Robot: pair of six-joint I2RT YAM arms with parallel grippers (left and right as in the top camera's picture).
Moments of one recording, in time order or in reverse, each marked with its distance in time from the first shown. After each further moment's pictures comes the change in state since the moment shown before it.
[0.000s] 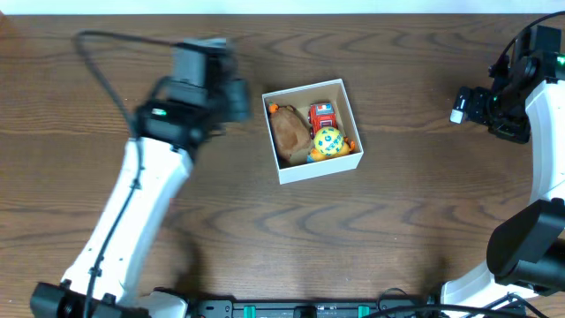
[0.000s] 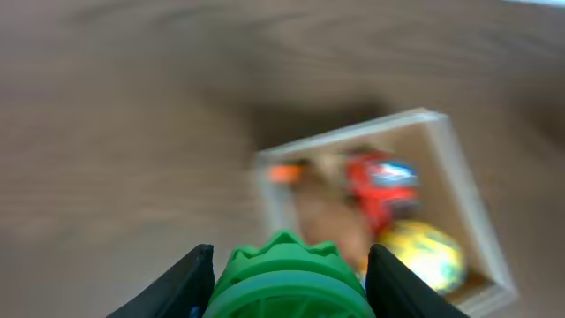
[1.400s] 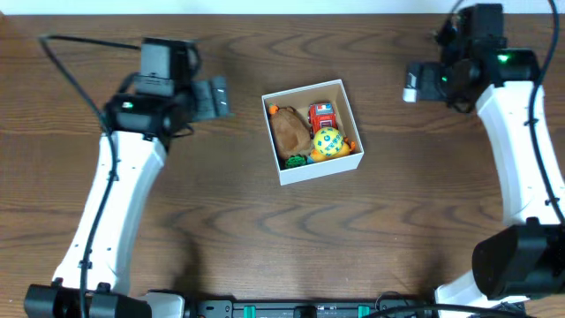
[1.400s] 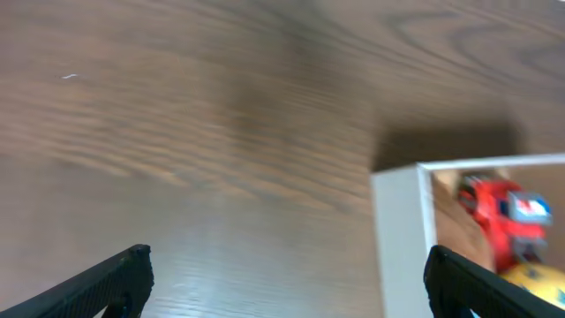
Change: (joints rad) left arm 0.262 0.015 0.003 -0.118 -0.041 0.018; right arm 0.298 -0.061 0.015 0.285 0.039 -0.036
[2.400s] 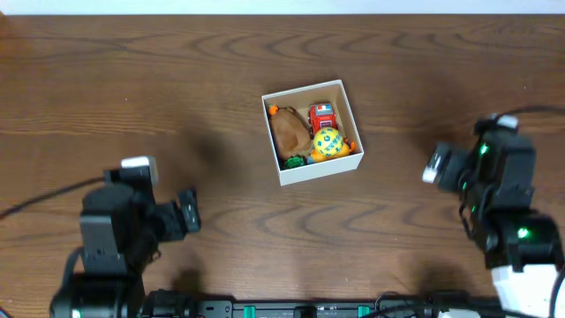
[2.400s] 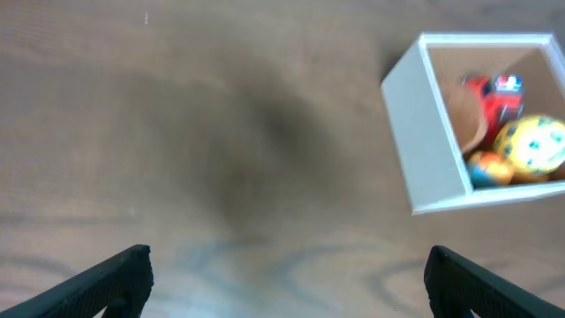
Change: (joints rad) left arm 0.057 -0.867 -0.491 -0.203 0.037 0.109; right arm -0.027 -0.840 -0.792 0.190 0.173 0.169
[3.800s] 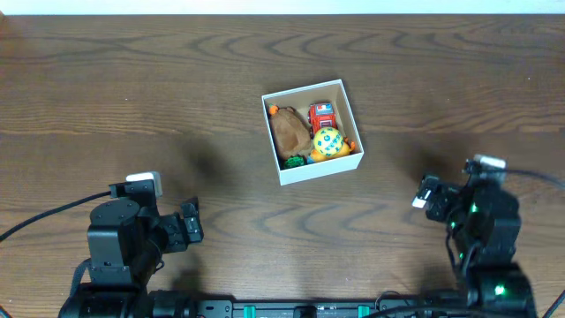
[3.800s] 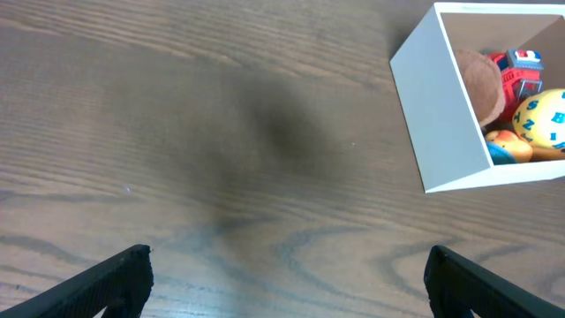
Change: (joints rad) left arm 0.000 -0.079 -0.093 0.007 0.000 0.000; right arm -0.004 -0.356 -0.390 0.266 -0.078 0.005
